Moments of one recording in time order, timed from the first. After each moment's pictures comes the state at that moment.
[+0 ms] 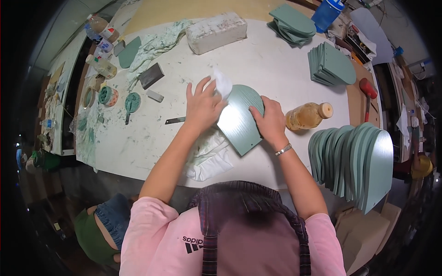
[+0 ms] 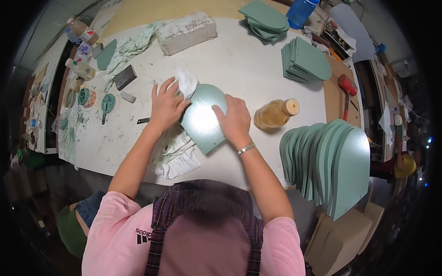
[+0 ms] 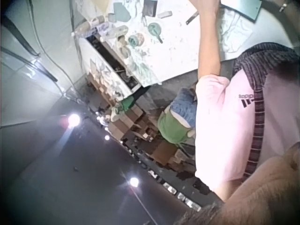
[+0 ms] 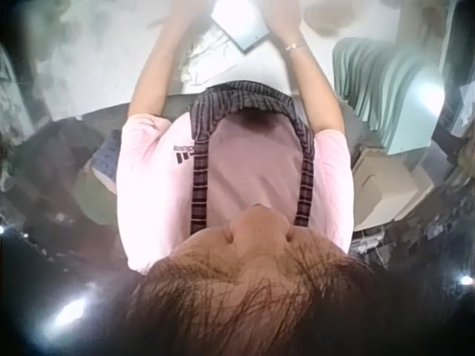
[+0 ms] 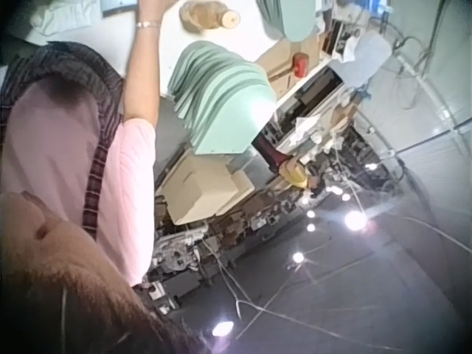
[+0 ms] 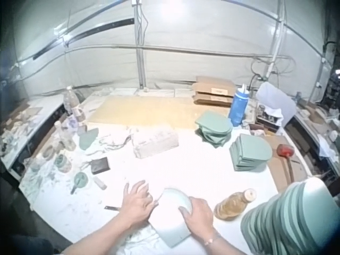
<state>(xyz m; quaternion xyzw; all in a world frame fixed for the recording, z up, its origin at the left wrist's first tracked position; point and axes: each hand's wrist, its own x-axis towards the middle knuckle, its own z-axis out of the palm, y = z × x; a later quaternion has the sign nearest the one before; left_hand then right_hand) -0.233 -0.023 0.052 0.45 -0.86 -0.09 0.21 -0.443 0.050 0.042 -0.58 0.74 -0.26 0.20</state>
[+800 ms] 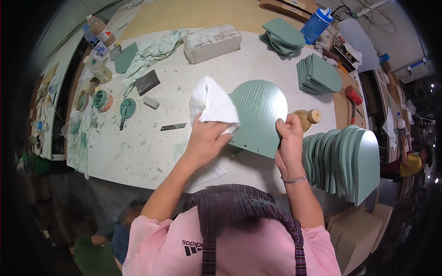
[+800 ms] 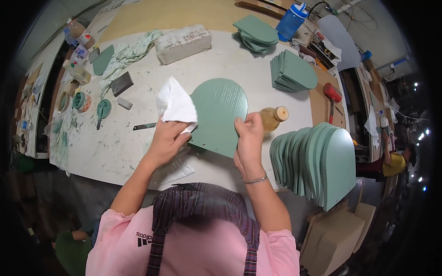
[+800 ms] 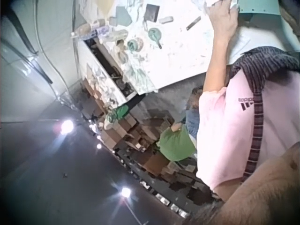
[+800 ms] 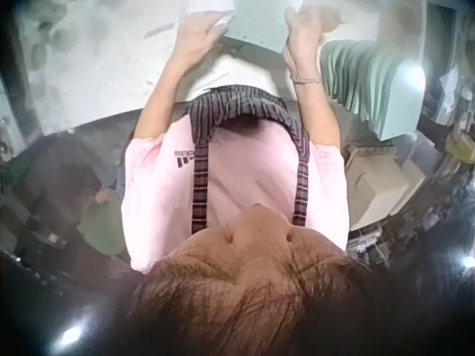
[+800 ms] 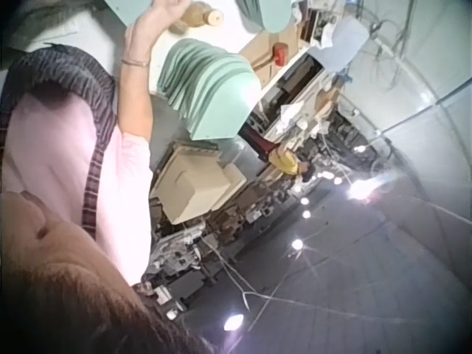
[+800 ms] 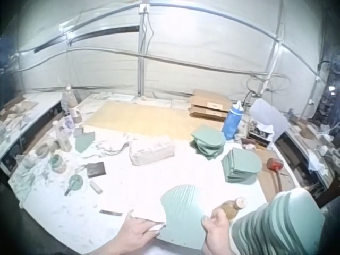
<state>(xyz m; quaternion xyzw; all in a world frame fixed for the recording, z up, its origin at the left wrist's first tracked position) -0.221 0.045 0.087 0.37 -0.85 -0.21 0.29 -0.440 0.100 0.123 -0.22 0.54 -0.66 0.47</state>
